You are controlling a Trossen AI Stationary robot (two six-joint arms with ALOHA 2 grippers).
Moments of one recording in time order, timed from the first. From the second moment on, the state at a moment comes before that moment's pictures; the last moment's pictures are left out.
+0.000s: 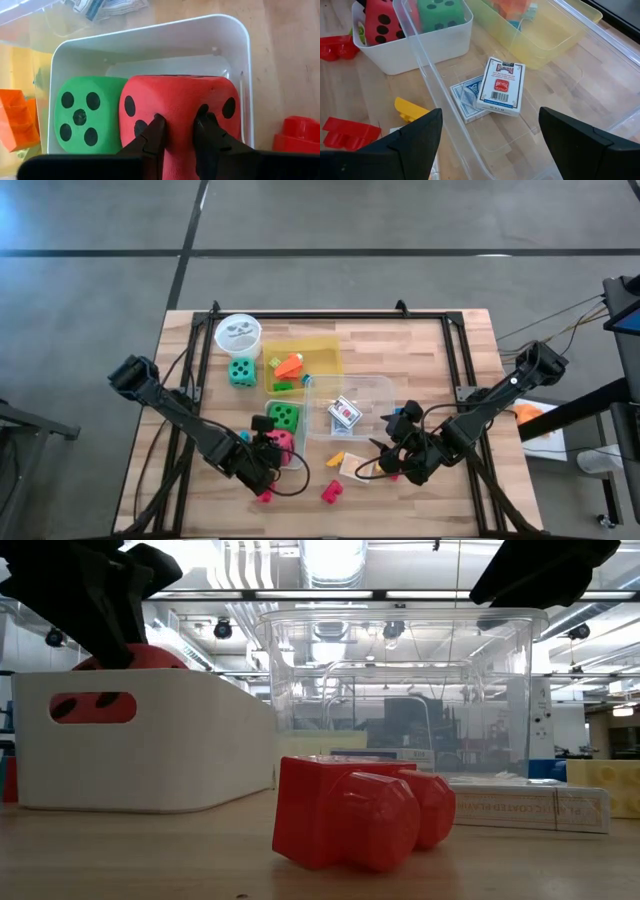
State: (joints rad) left arm -0.63 1.64 1.14 -0.85 -0.47 -0.39; right arm 0.65 1.44 1.00 -0.66 0.80 0.99
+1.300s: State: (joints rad) left arm -0.63 1.63 1.21 -0.85 -0.44 -0.42; right arm 0.65 1.44 1.00 -0.65 0.80 0.99
